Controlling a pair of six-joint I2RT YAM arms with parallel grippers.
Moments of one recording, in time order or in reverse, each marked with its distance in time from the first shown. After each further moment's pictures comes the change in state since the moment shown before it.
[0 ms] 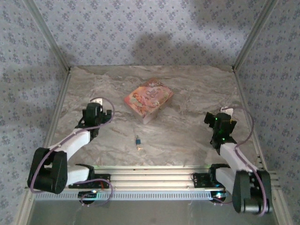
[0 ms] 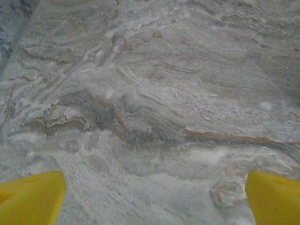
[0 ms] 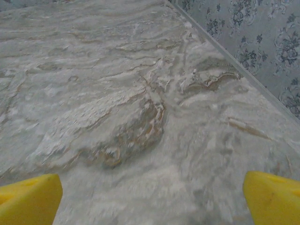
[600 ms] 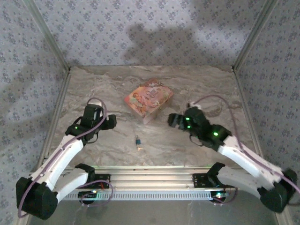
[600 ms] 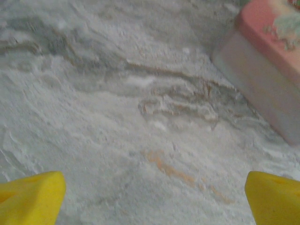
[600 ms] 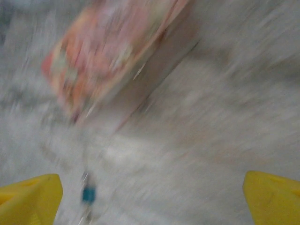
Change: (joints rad) left arm -0.145 -0.278 0.212 -0.679 0.127 -0.311; right arm 0.735 -0.152 0.505 -0.819 -0.040 0.562
